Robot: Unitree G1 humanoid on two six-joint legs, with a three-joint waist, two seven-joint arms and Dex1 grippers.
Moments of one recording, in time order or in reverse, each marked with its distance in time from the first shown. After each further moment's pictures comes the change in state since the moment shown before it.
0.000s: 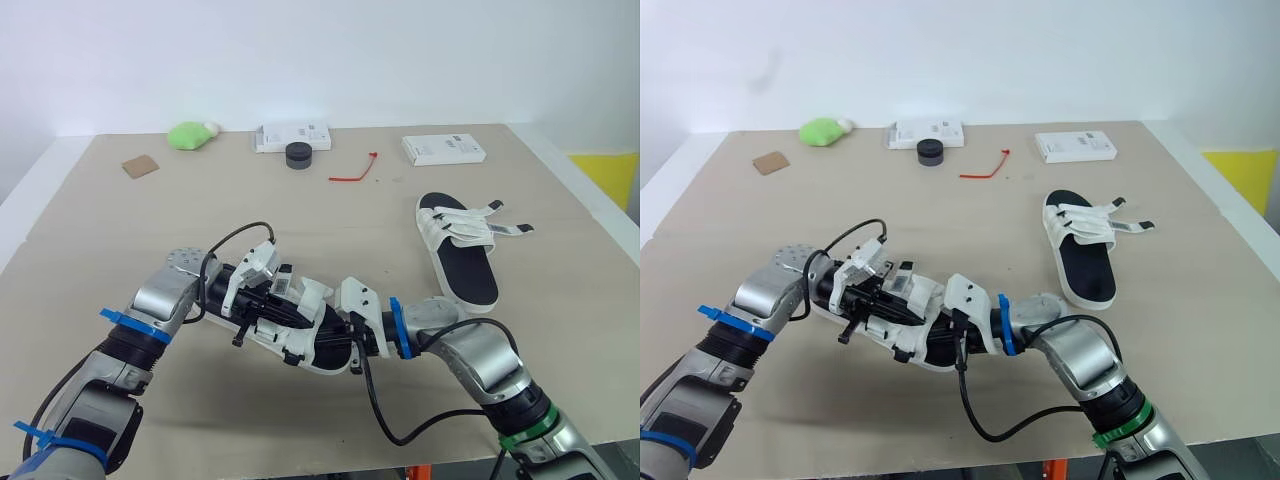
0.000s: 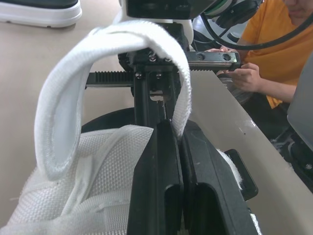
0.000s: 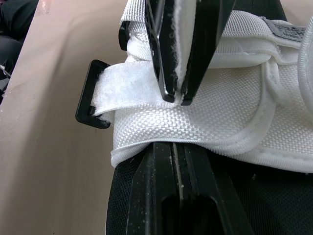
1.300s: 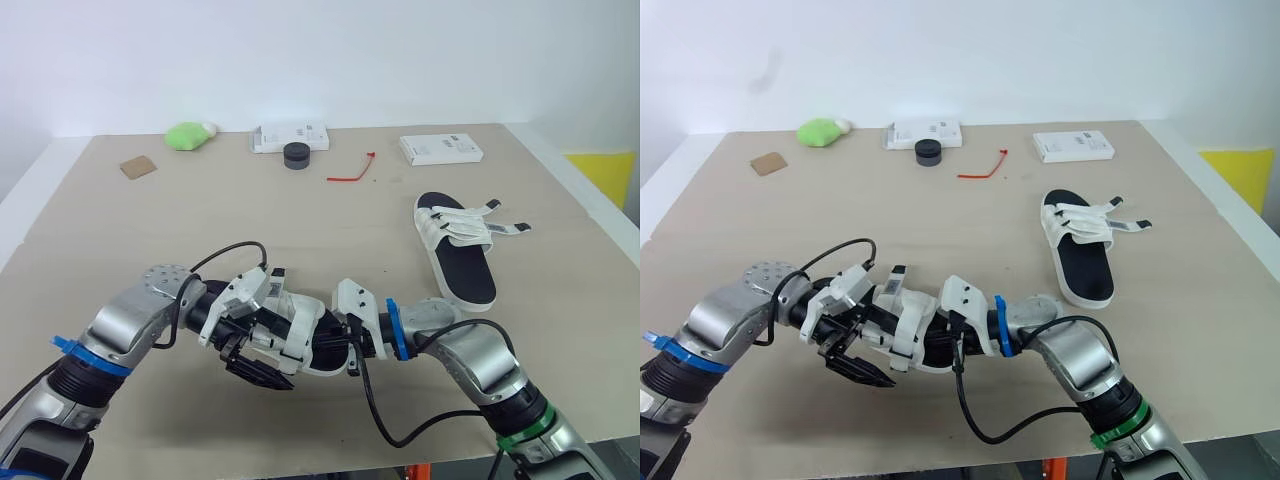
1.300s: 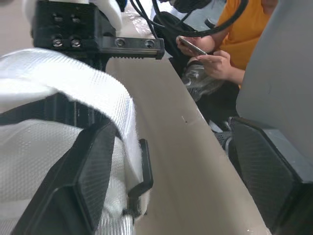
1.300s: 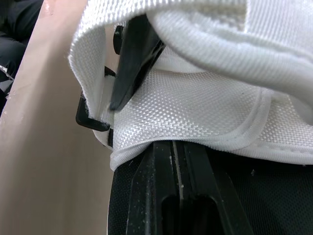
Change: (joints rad) left arm 0.164 0.229 0.008 -0.377 -0.151 0.219 0.062; right arm -0.002 0.006 0.010 0.001 0.007 -0.010 -0.001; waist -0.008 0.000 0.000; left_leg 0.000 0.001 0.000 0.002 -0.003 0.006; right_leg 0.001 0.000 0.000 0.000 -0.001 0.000
